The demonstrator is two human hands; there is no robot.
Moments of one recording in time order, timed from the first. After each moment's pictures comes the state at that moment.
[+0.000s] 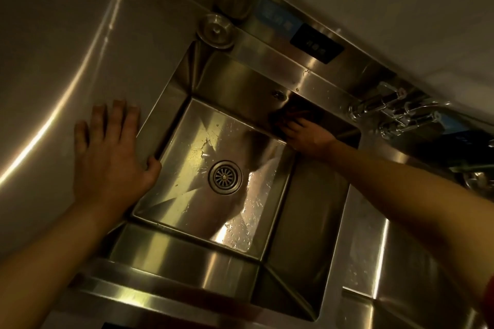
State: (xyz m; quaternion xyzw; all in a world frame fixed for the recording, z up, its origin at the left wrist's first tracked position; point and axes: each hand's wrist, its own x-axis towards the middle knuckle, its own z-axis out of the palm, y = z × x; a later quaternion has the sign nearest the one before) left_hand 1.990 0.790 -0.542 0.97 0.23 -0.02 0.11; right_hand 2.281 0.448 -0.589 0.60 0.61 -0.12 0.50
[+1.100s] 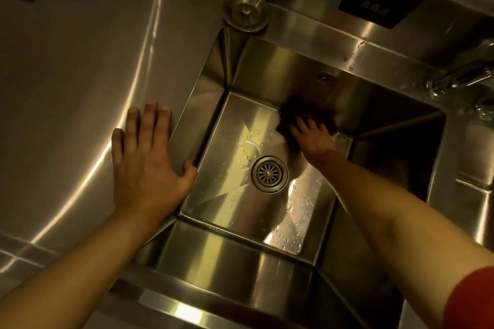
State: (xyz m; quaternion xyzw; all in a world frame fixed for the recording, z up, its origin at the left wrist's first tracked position) left_hand 1.992 0.786 -0.546 0.96 0.25 -0.03 0.09; right_hand 2.226 0.506 -0.716 0.87 0.36 -0.26 0.21
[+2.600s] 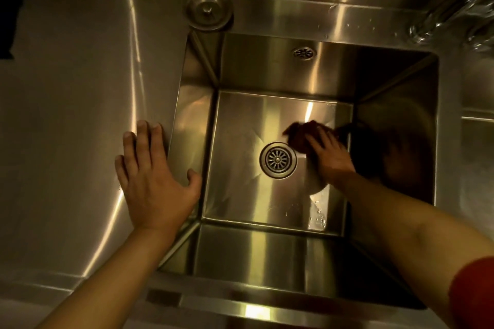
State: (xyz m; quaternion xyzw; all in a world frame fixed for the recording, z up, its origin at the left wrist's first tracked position) left_hand 1.990 0.784 -0.546 0.97 0.25 -0.03 0.08; right_hand 2.128 0.429 -0.758 0.94 0.16 -0.30 -0.01
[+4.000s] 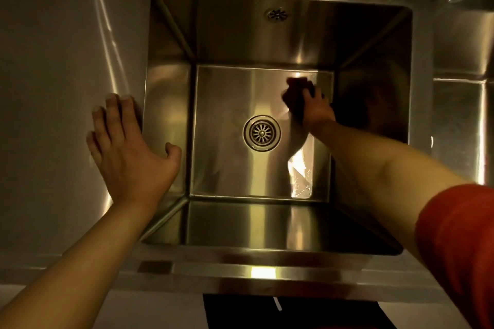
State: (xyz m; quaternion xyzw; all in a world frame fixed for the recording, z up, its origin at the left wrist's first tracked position) left_hand 1.988 0.786 -0.549 0.97 0.24 -0.01 0.08; right_hand 2.168 0.447 -0.758 0.95 -0.01 -0.31 -0.05
